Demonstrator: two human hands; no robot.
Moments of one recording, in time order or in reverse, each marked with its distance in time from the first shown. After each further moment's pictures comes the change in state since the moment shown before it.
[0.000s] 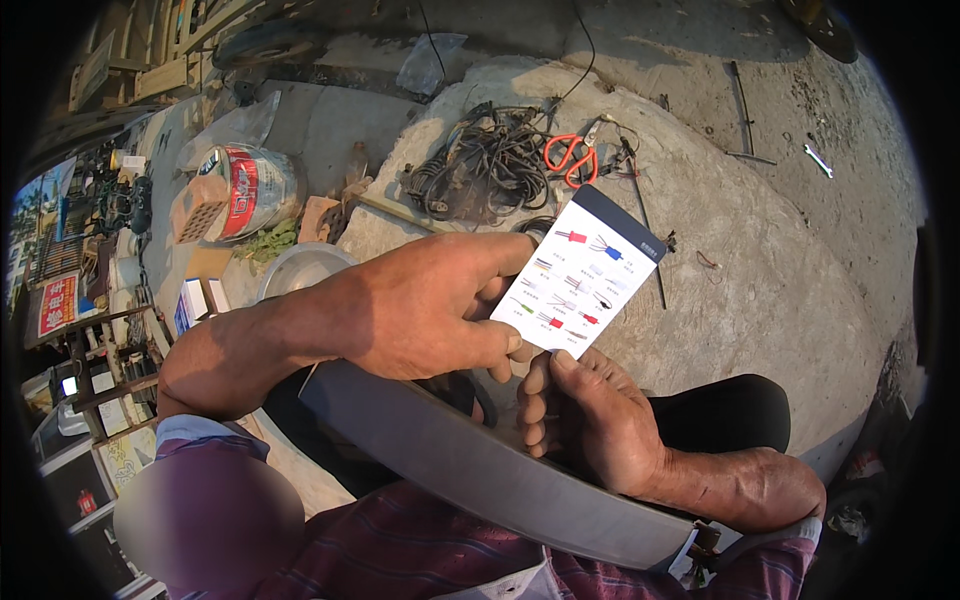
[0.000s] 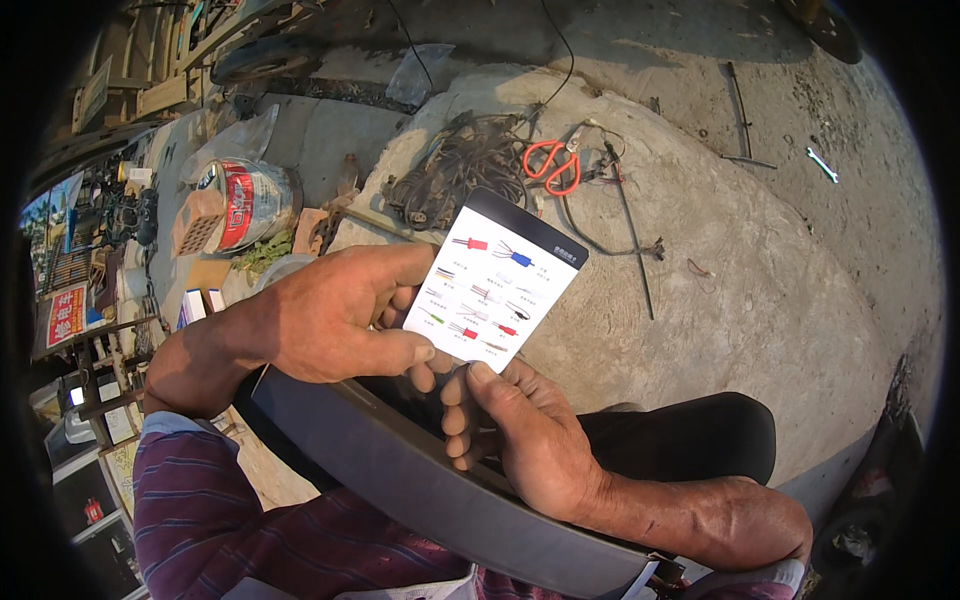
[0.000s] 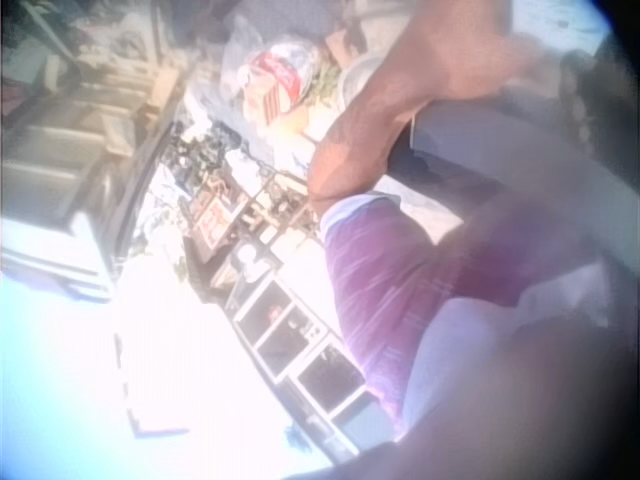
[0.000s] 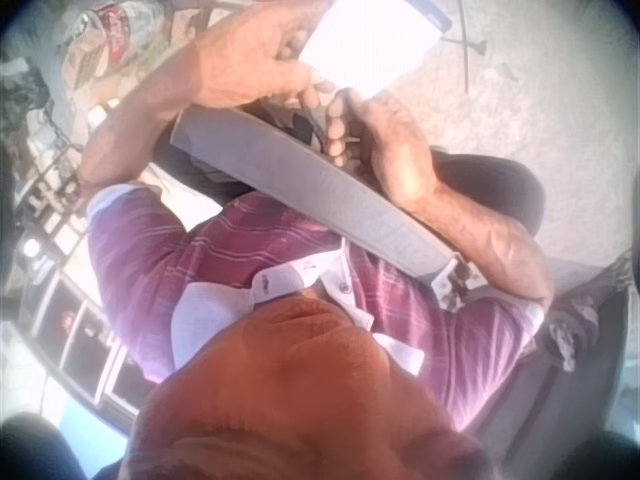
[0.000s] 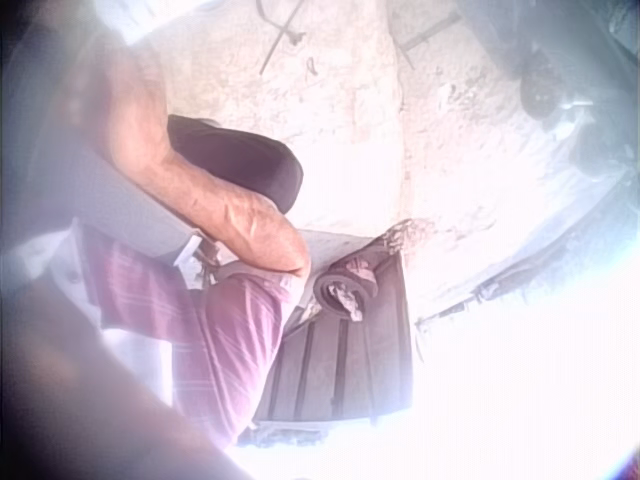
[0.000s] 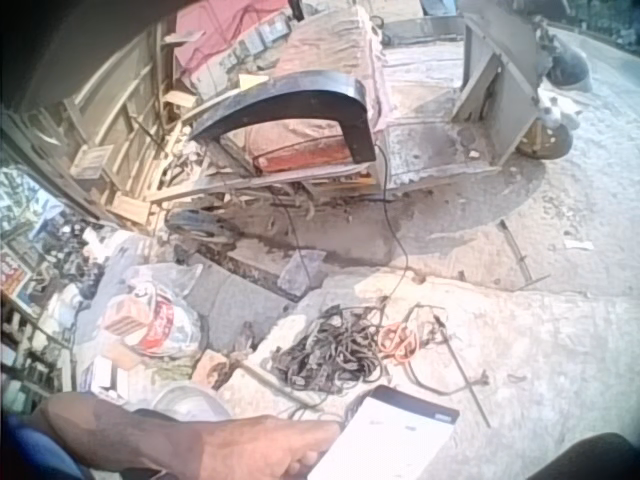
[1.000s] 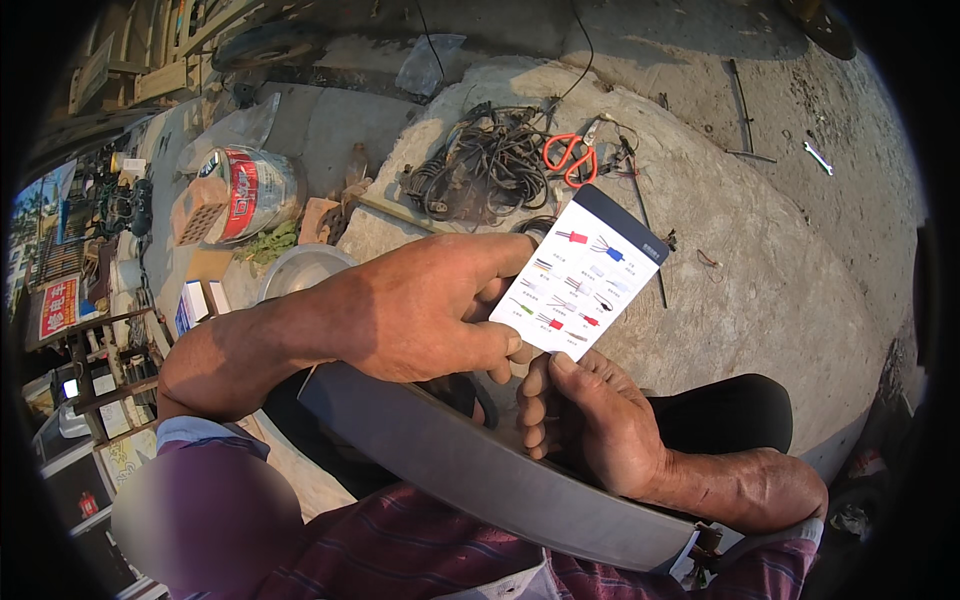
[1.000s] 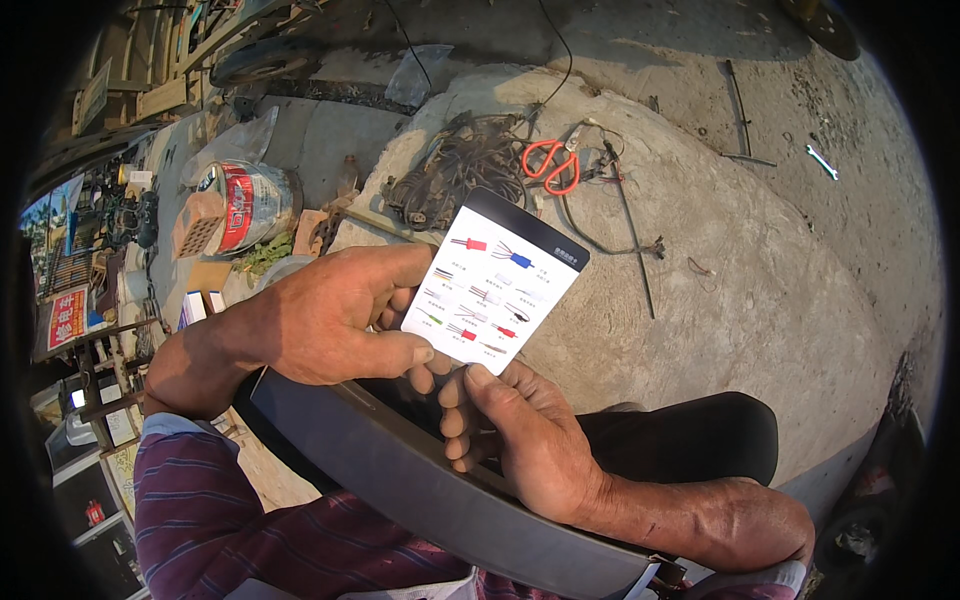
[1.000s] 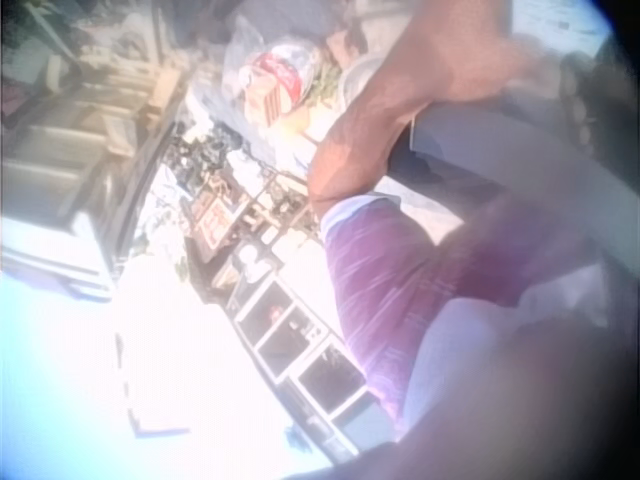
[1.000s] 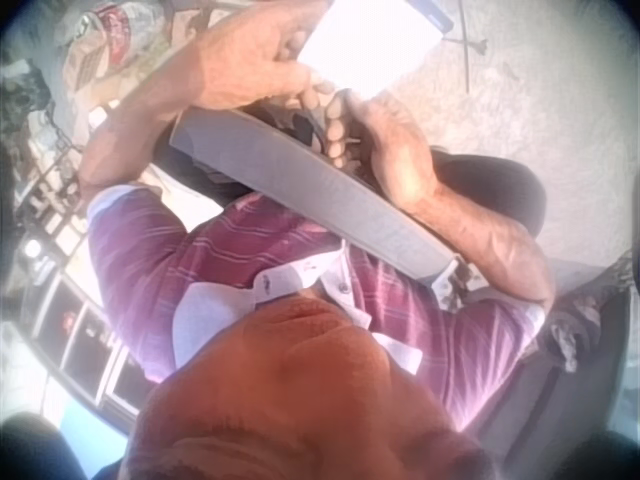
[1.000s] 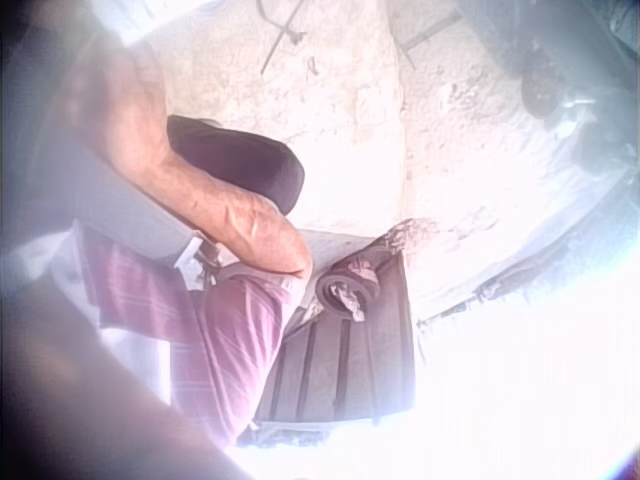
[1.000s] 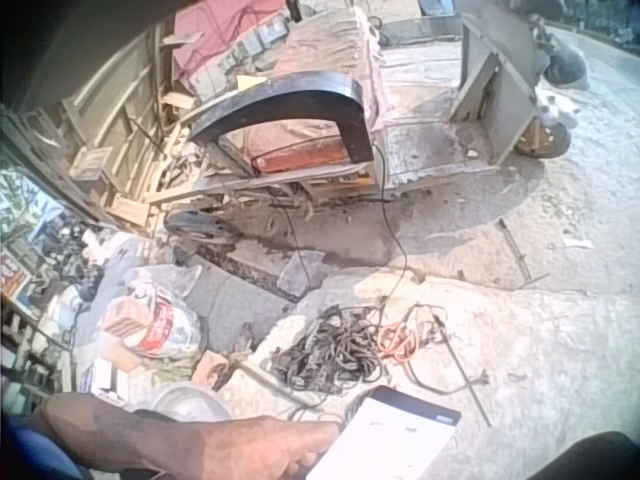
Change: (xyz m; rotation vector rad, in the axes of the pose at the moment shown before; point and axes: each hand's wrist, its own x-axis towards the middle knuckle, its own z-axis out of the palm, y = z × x) left_hand 0.000 -0.001 0.002 0.041 0.012 0.017; right_hand -0.001 0.002 -0.001 -0.014 0.007 -0.012
